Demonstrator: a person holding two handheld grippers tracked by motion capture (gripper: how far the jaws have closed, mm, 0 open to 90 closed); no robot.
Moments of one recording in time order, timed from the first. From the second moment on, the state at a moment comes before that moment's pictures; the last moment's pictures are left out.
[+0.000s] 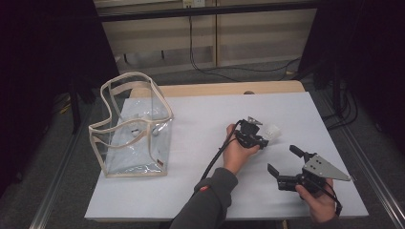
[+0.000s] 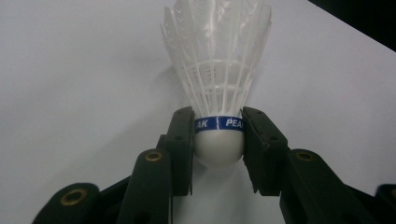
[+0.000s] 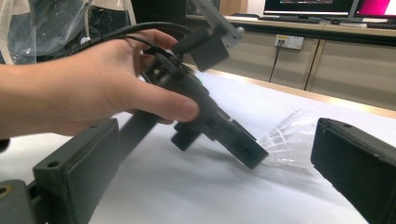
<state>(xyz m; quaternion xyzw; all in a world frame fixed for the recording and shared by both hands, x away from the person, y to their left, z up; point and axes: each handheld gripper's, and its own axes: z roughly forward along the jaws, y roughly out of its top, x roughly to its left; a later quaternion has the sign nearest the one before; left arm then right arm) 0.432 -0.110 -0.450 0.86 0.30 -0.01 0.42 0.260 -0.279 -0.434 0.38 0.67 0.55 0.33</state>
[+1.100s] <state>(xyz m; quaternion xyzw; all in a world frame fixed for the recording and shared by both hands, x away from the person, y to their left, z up) 0.420 -0.055 -0.424 0.85 0.31 -0.05 0.42 0.260 -0.276 -0.435 0.38 0.67 0.55 0.33</state>
